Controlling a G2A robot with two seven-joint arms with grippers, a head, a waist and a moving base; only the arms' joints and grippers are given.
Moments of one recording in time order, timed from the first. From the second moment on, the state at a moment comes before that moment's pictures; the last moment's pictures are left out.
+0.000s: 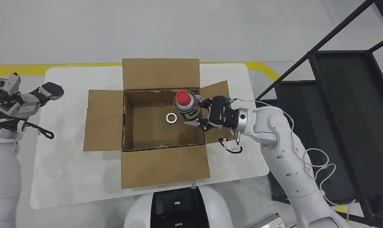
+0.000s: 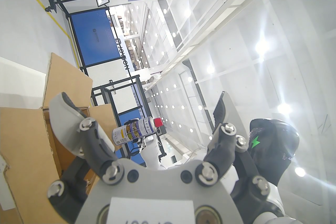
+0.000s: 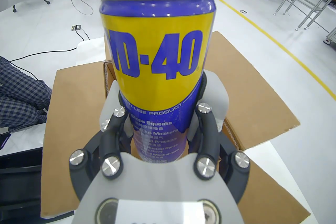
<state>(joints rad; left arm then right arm) 1.20 -0.99 -1.75 -1.26 -0.84 -0.37 -1.13 -1.27 -1.21 1.34 -1.76 -1.17 -0.96 0.20</state>
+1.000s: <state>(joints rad) 1.20 -0.99 -1.75 -1.26 -0.84 -0.37 -1.13 -1.54 -1.16 1.67 -1.56 -1.50 -0.82 -0.74</state>
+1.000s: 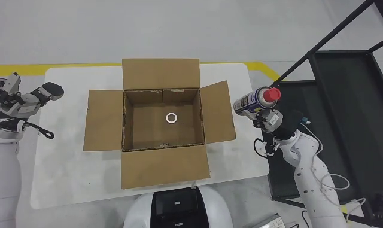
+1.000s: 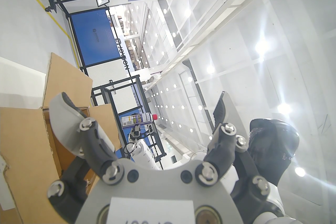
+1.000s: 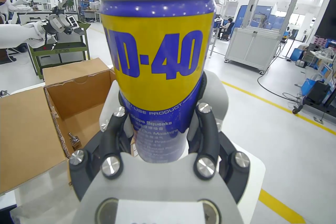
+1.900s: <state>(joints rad) 1.20 -0.99 -1.75 -1.26 -0.84 -0.37 -1.13 -1.24 -1.20 1.47 -0.84 -1.47 -0.67 -0.84</state>
